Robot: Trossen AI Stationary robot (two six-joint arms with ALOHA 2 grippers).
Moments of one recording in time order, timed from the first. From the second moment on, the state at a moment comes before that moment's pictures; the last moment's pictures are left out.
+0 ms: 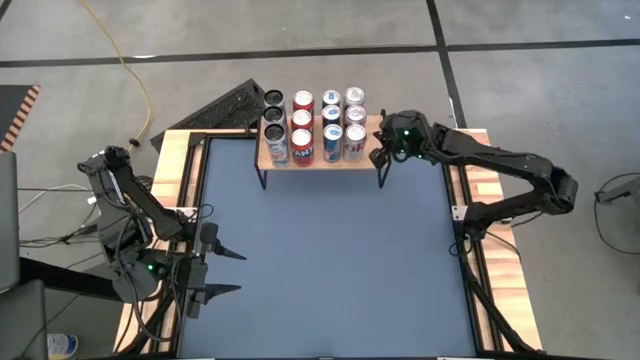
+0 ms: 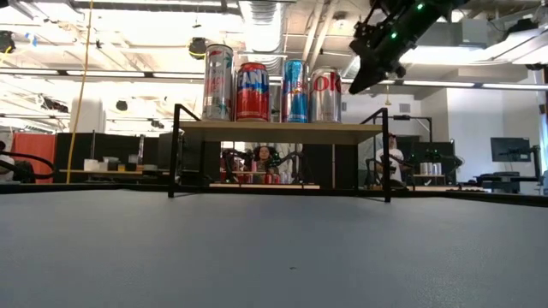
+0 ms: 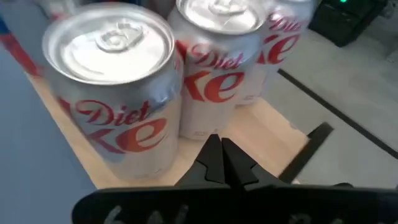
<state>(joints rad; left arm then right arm) -0.95 1.15 1.27 -0.64 -0.82 -0.09 -0.47 1.22 1.06 -0.43 0.30 0.05</state>
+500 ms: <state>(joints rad) -0.95 1.00 1.27 -0.59 -0.86 -0.01 -0.08 0.80 1.06 -0.55 0.29 0.13</state>
